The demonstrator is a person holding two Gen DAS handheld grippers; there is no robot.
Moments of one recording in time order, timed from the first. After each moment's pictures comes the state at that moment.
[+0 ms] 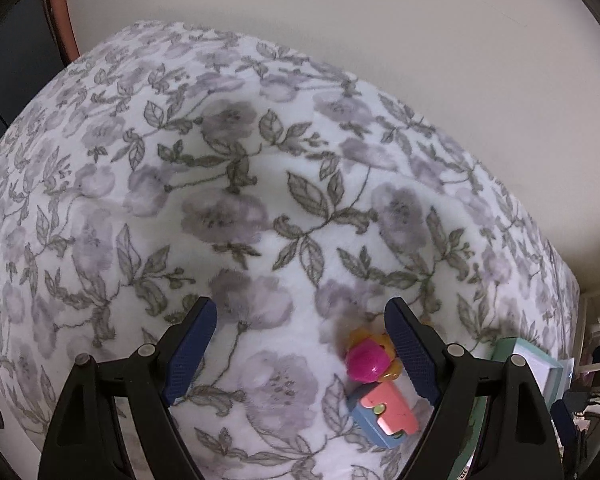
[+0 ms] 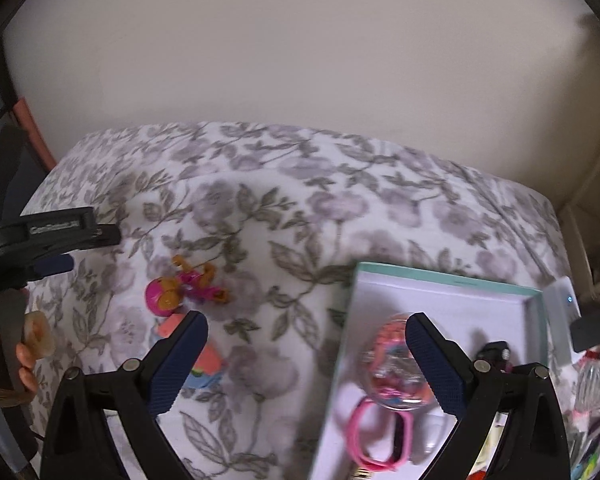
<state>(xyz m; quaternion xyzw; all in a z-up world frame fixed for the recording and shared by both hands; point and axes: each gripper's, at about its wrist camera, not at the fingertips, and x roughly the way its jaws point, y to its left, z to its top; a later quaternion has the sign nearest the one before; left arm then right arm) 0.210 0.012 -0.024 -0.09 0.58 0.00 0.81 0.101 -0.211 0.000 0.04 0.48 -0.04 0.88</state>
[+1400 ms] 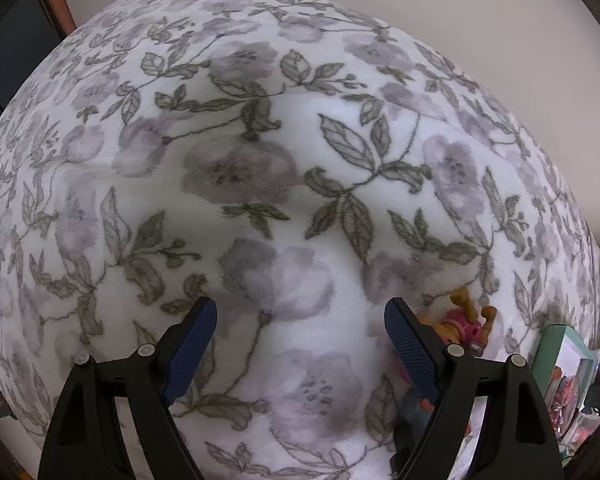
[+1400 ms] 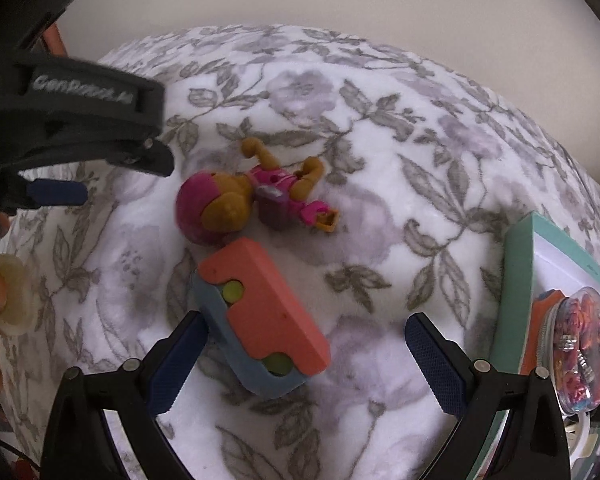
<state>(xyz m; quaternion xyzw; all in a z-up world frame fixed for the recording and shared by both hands) 0.217 0.023 -0.075 -0.07 0.63 0.01 0.78 0.123 -0.133 -0.096 -0.01 0.55 0.03 0.84</state>
